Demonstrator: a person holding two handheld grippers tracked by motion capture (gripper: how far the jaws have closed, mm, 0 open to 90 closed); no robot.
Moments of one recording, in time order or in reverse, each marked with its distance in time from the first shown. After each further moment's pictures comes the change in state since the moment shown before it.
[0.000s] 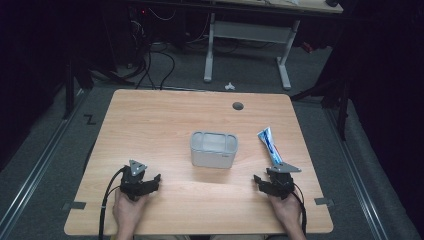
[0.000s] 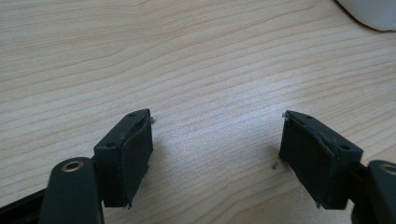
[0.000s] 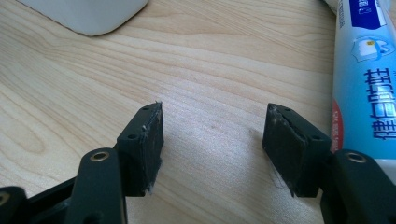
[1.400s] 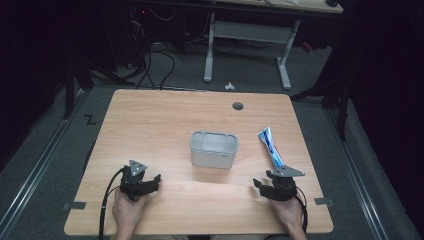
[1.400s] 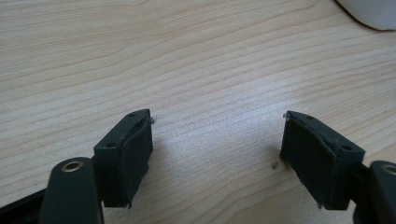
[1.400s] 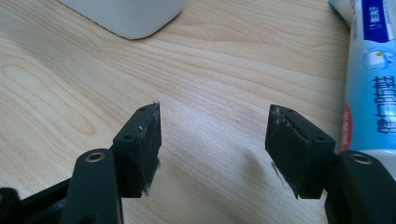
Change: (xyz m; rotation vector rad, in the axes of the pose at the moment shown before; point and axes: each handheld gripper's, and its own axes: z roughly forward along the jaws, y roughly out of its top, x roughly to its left) left arm 0.000 0.000 0.000 -0.001 0.000 0.002; right arm 0.006 -0.002 -0.019 -0.029 0.063 -0.034
